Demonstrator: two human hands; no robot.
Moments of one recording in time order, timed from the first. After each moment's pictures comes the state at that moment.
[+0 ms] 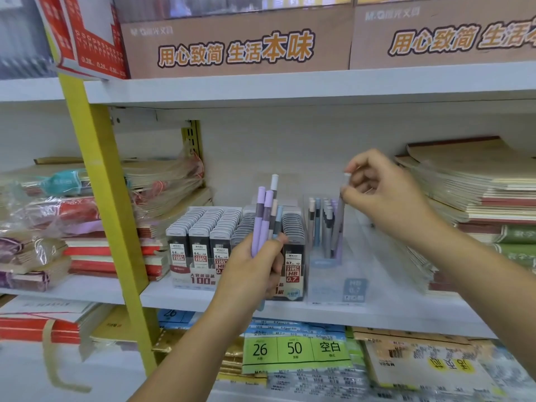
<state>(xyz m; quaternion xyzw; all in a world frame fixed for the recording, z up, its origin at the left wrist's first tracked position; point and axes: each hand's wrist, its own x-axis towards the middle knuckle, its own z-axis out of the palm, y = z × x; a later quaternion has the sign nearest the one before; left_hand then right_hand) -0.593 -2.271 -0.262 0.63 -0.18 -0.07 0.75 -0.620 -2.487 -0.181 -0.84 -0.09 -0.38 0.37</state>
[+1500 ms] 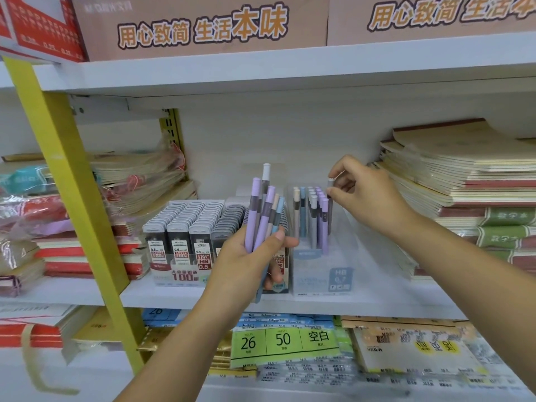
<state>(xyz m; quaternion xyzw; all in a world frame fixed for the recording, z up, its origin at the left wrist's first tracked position) -0.592 -2.280 -0.269 0.65 -0.27 -0.03 0.71 -0.588 -2.522 -0.209 -0.89 -0.05 -0.39 0.24</state>
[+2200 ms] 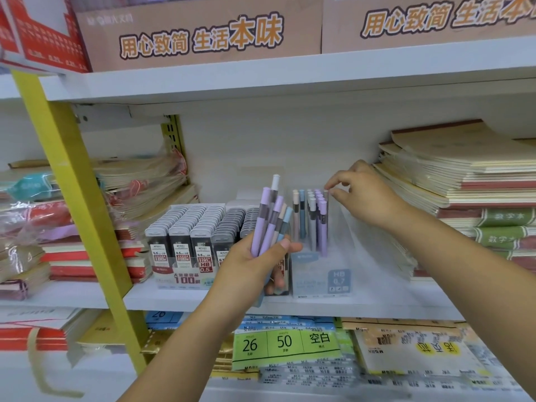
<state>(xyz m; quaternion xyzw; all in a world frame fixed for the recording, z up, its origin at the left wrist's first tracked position) -0.591 -2.284 -0.270 0.66 -0.25 -0.09 0.70 -0.581 -2.526 -0.201 -0.94 0.03 -0.30 0.16</state>
